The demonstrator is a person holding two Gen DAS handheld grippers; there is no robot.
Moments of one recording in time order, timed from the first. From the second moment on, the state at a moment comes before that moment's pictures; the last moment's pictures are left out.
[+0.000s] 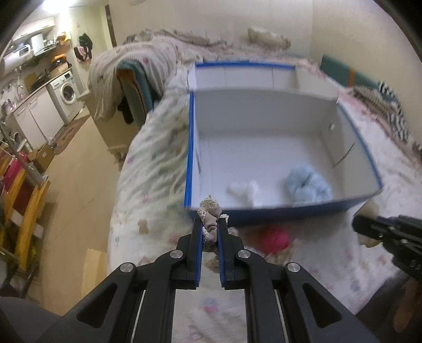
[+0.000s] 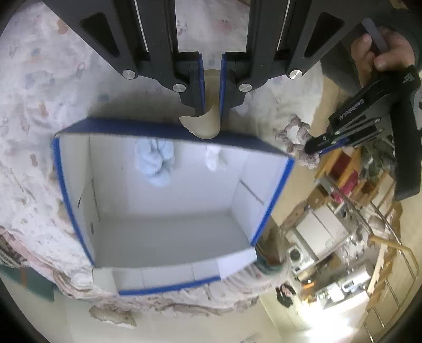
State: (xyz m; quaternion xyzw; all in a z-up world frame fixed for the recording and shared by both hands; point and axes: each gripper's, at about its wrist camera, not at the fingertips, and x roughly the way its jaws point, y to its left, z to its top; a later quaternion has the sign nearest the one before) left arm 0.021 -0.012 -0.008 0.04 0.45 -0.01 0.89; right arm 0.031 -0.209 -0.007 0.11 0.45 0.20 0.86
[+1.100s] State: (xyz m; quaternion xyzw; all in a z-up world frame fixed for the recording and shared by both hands) left arm 0.140 -0.073 -0.005 0.06 0.41 -0.08 0.91; right arm 0.138 -0.231 -0.029 0.15 0.46 0.16 0.86
